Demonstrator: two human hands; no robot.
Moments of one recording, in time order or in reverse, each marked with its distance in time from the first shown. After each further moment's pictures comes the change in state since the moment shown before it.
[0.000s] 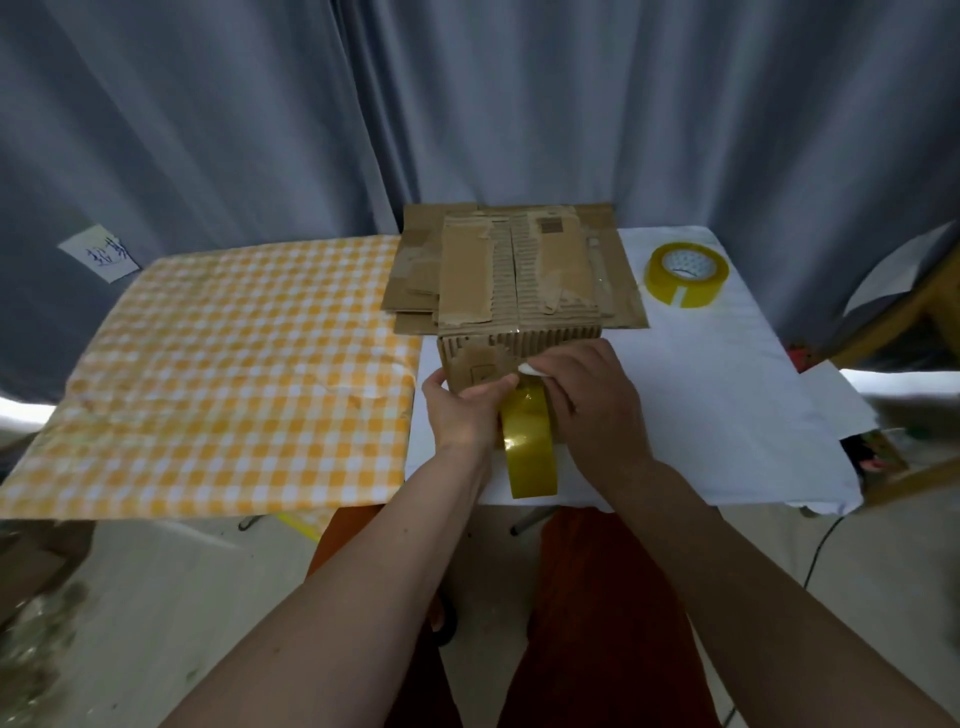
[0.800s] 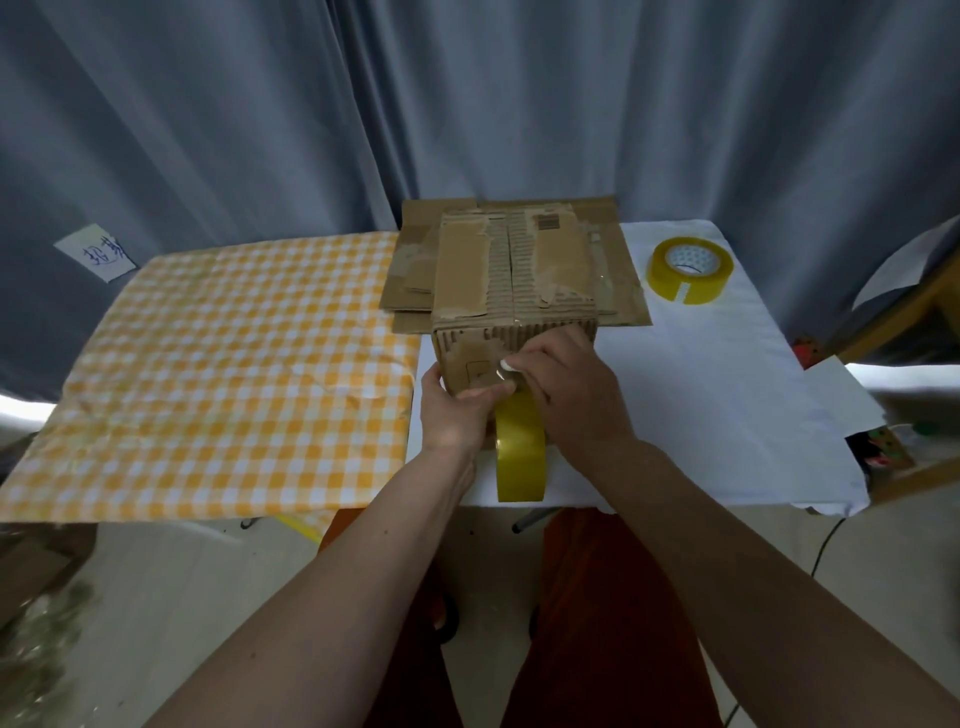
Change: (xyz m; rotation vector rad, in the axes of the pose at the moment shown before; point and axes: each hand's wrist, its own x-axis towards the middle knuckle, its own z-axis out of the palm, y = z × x) left_hand 0.003 0.005 -0.009 -0.004 -0.125 0.003; right_hand 0.018 0.003 0.013 -0.049 -0.046 -0.067
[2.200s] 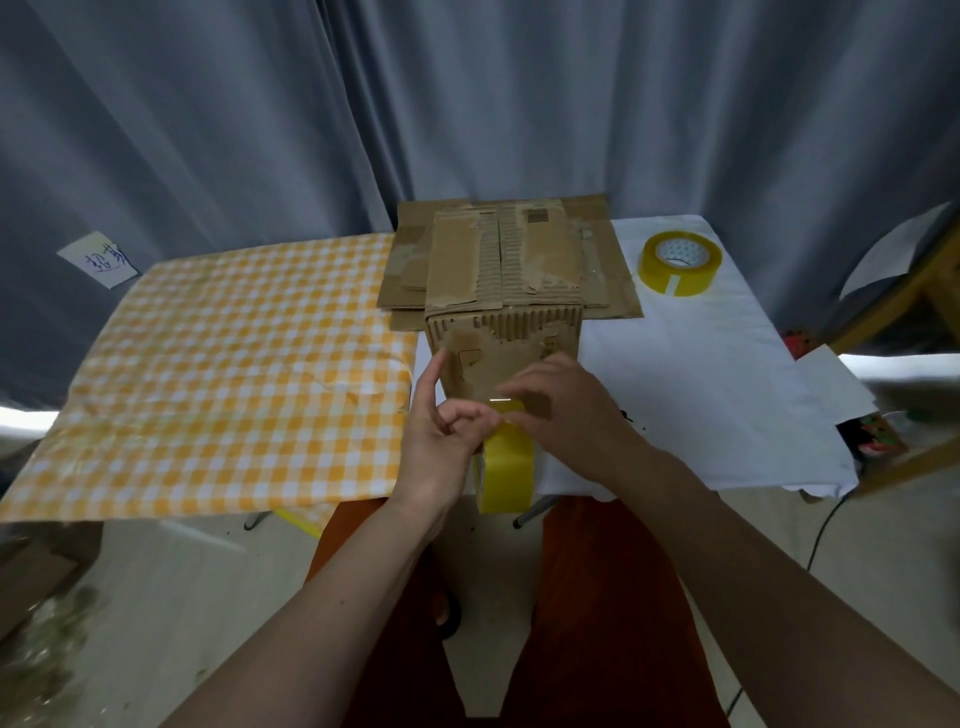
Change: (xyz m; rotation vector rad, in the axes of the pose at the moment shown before) left_hand -0.050 -0.003 -0.029 0.075 -0.262 0.314; right_hand -0.022 -0.003 -0.012 0.265 -0.398 0.249
